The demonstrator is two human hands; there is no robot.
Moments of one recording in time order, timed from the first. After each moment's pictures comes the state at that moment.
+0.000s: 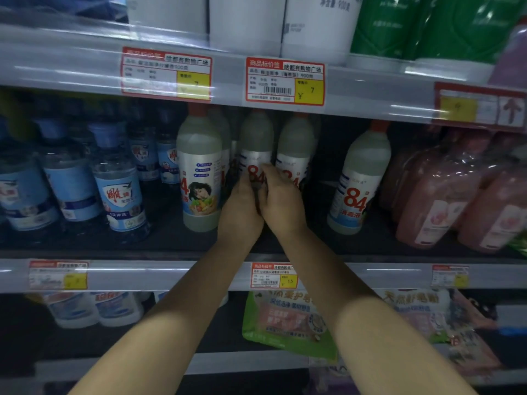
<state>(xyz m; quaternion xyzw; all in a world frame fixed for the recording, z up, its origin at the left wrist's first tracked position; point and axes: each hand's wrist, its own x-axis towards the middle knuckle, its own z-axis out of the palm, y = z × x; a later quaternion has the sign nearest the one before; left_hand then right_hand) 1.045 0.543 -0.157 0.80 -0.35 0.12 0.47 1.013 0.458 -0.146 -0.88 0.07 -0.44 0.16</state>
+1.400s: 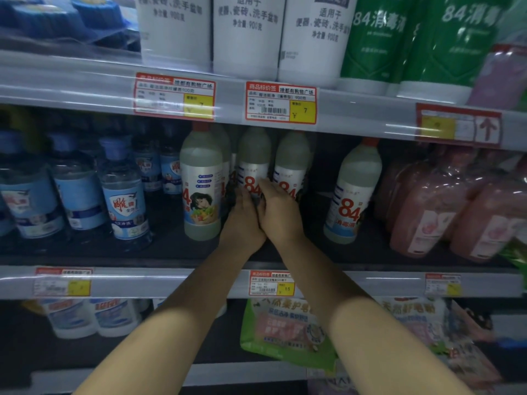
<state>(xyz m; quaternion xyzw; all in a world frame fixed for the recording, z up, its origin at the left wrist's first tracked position) 1.052 0.536 -0.161 0.84 -0.36 0.04 0.39 1.013 0.457 -0.145 -0.90 0.10 -0.40 0.13</state>
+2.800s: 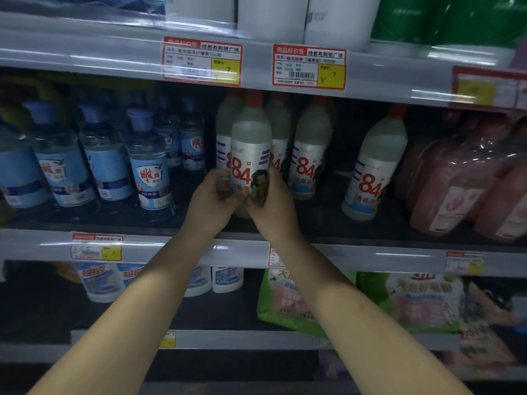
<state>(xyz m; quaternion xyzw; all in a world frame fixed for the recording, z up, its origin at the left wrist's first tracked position) 1.054 0.623 -0.149 0.73 -0.30 0.02 0.62 1.001 0.519 -0.159 -0.82 0.09 -0.37 0.42</state>
